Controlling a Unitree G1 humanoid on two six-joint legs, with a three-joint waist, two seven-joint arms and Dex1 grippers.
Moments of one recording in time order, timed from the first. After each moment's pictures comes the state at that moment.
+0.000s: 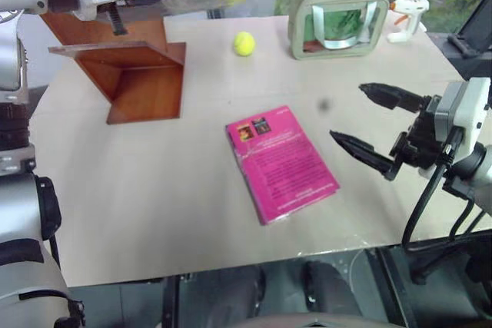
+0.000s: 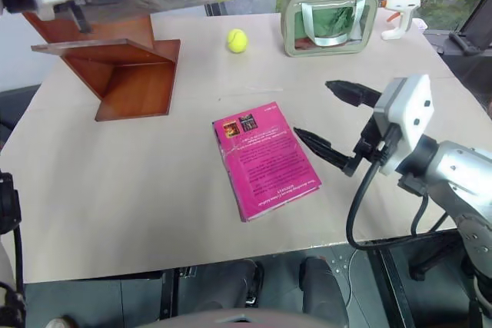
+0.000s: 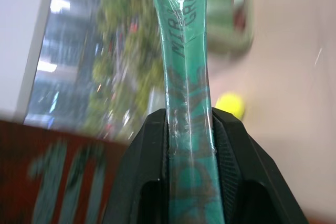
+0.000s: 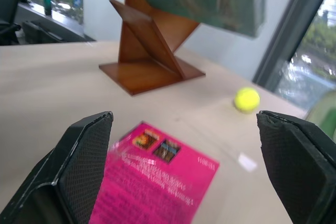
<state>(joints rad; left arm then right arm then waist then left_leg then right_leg) -1.18 1.09 -0.10 0.34 0.09 -0.20 -1.10 -0.26 -0.79 -0.23 -0.76 0.82 0.58 0.57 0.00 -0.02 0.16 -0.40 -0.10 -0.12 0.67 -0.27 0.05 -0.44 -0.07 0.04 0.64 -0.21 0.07</state>
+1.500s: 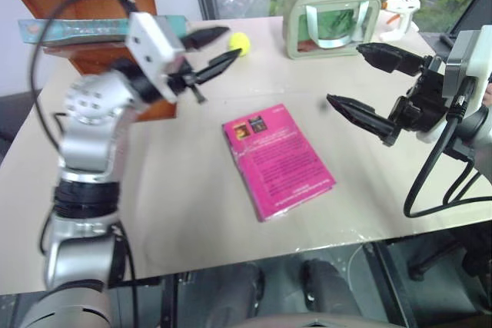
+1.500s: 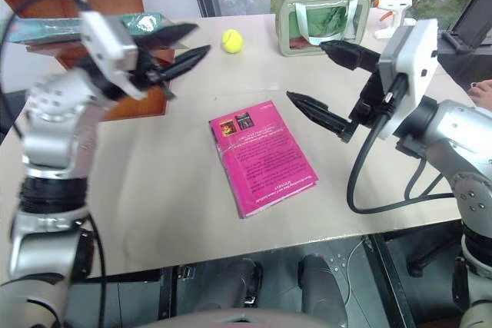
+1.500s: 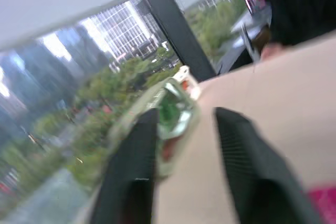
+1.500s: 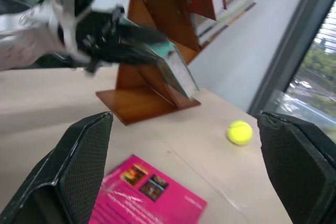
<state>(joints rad) -0.68 0.55 0.02 -0.12 -0.30 0.13 -0.65 -0.48 -0.79 -0.22 -0.63 0.86 0.63 0.57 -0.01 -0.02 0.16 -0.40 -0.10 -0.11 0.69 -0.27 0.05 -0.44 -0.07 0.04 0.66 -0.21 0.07</state>
